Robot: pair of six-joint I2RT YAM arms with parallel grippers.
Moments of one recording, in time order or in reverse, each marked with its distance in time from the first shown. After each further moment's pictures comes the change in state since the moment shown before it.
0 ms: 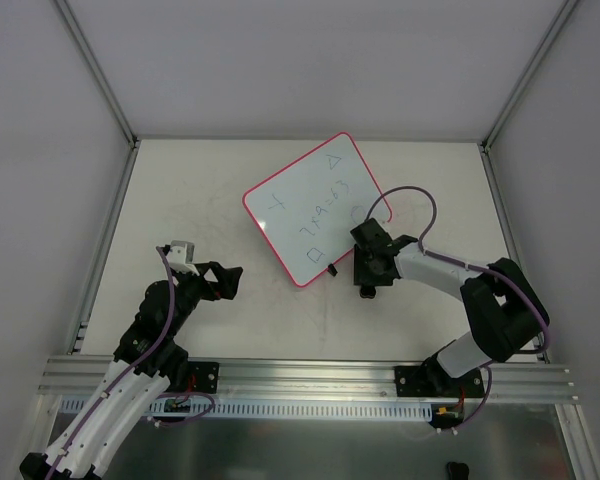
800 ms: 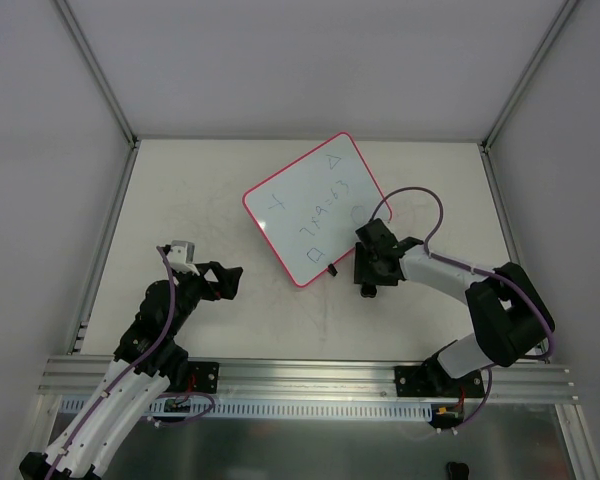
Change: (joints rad) left arm 0.000 0.005 0.000 0.000 0.000 0.000; right arm -0.028 -0.036 -0.032 0.032 0.000 0.005
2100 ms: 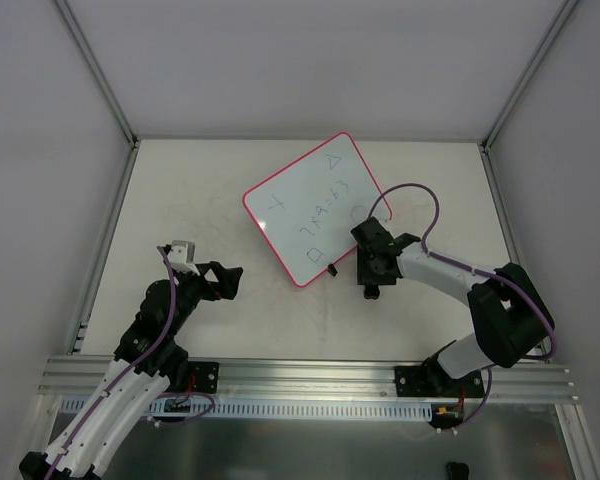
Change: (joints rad) left arm 0.000 0.006 0.000 0.000 0.001 0.000; right arm 0.037 -0.002 0.055 -0.111 0.058 -0.006
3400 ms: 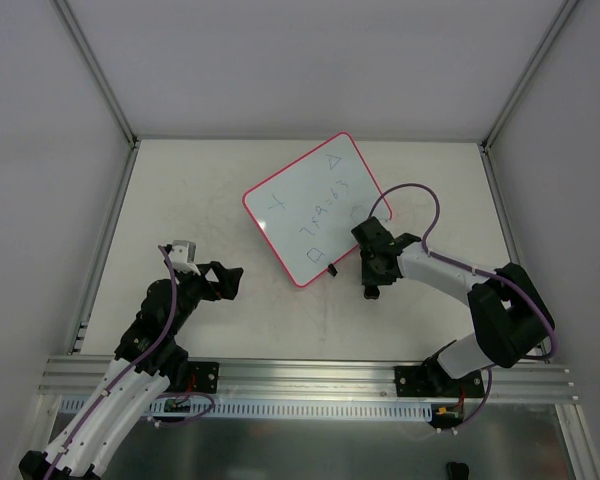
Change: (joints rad) left arm 0.000 0.010 0.000 0.000 0.000 0.000; right arm -0.005 0.000 0.000 -0.002 -0.005 -0.001
